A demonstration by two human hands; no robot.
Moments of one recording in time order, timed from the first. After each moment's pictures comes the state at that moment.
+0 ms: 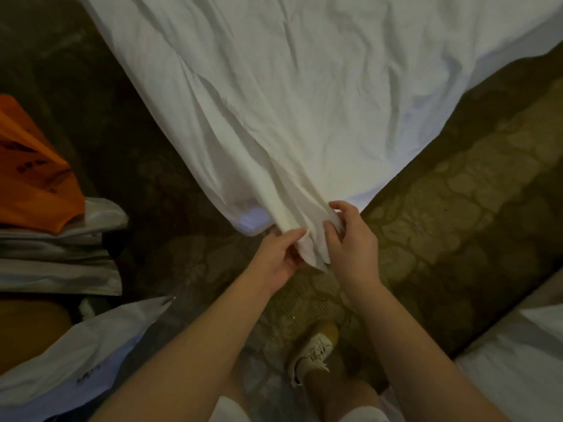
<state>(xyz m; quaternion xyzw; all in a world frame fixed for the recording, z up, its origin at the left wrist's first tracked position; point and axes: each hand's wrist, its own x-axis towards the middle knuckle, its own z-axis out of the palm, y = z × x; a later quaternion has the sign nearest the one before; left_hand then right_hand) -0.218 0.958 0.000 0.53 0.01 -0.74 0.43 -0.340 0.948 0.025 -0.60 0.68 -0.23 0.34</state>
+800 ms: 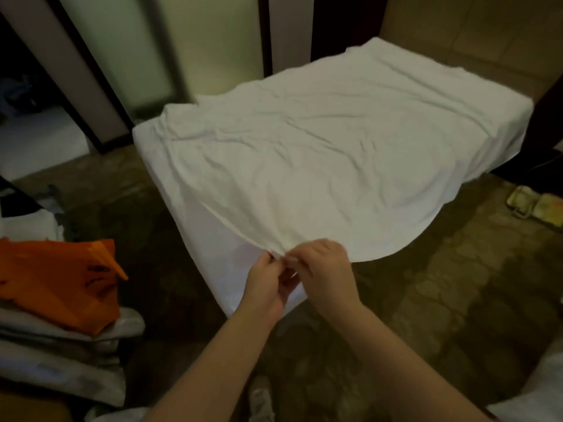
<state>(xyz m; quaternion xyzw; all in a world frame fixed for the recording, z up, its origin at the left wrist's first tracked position) -0.257 0.935 0.269 0.50 -0.15 -0.65 0.55 -0.362 0.916 0.250 -0.78 0.50 -0.35 0.11</state>
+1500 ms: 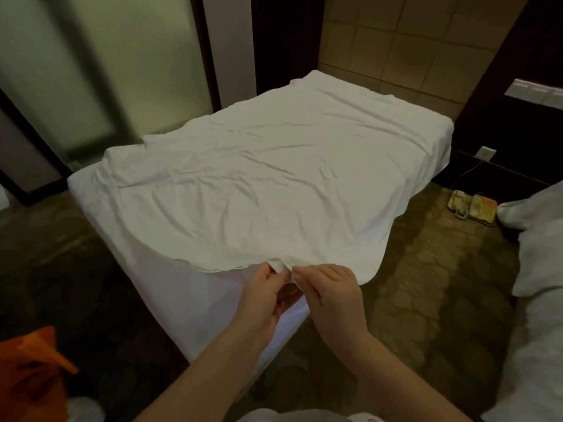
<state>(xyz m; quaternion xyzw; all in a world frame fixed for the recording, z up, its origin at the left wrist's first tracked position) -0.237 0.850 0.304 0.47 -0.27 -0.70 0.46 -0.358 0.862 0.275 -0.72 0.53 -0.44 -0.03</state>
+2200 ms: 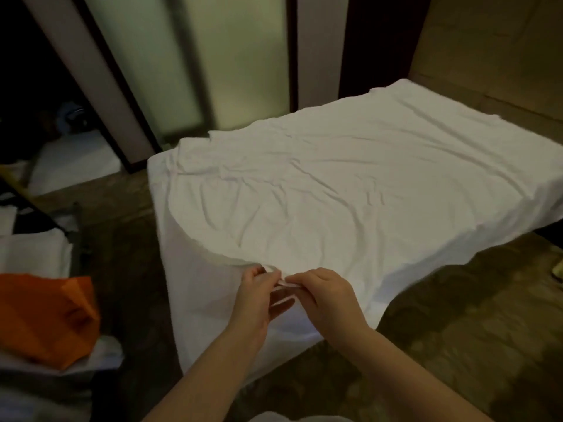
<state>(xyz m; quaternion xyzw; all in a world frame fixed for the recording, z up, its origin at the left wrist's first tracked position) -0.339 0.786 0.304 0.62 -0.13 -0.54 0.56 -0.460 0.752 0.276 -0.84 0.37 -0.38 0.11</state>
